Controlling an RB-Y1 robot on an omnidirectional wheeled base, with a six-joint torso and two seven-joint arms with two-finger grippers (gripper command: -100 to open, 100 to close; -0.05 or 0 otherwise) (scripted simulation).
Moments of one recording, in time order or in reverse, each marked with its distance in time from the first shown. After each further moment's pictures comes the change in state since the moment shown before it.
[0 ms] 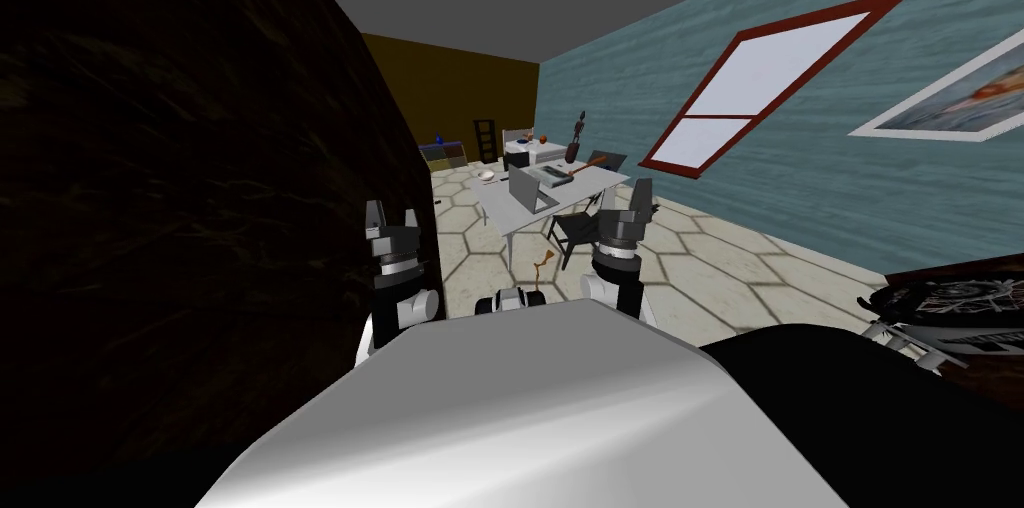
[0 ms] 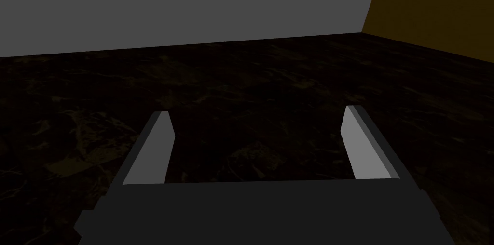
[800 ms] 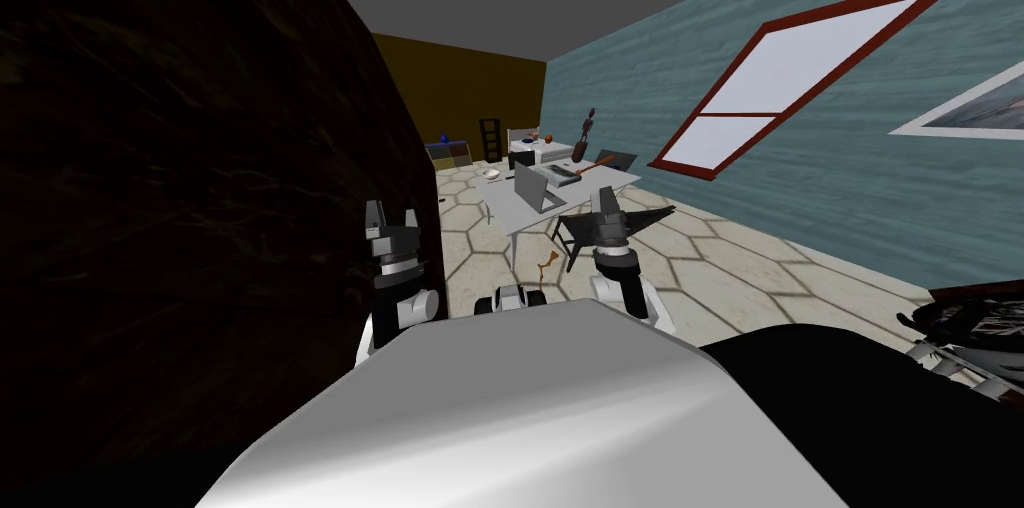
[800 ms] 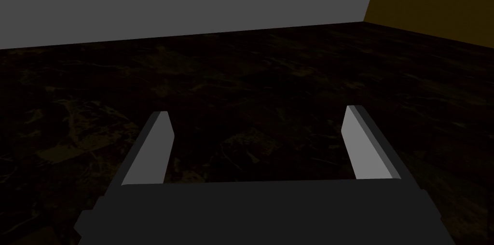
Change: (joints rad) left arm 0.000 0.000 0.000 0.000 0.000 0.000 0.000; right arm -0.012 -0.201 -0.037 0.060 0.099 0.039 0.063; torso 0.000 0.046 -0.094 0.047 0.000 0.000
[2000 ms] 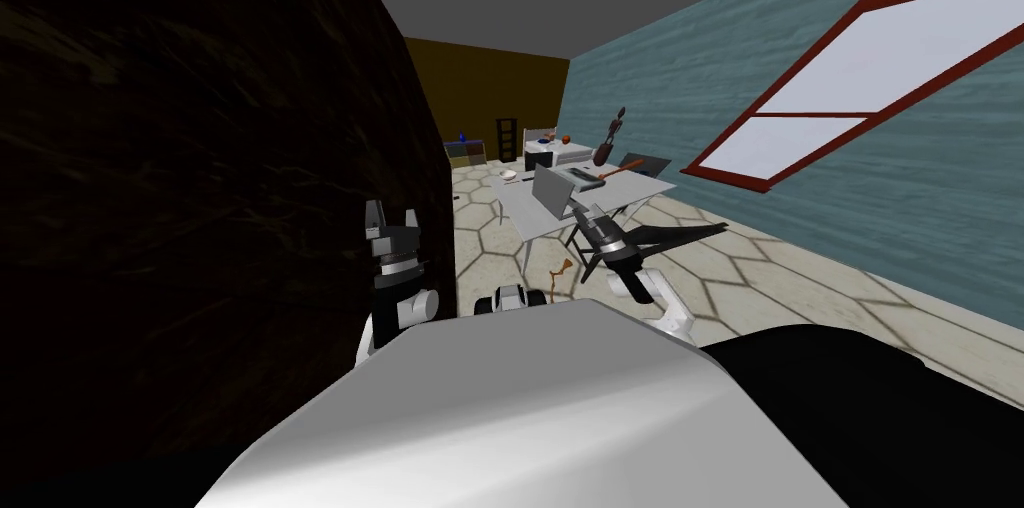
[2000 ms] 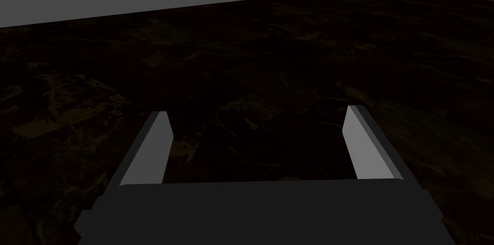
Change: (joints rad) left arm 0.000 0.000 0.000 0.000 0.000 0.000 0.000; right arm -0.036 -0.207 -0.124 0.206 0.324 0.105 0.213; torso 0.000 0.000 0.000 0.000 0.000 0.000
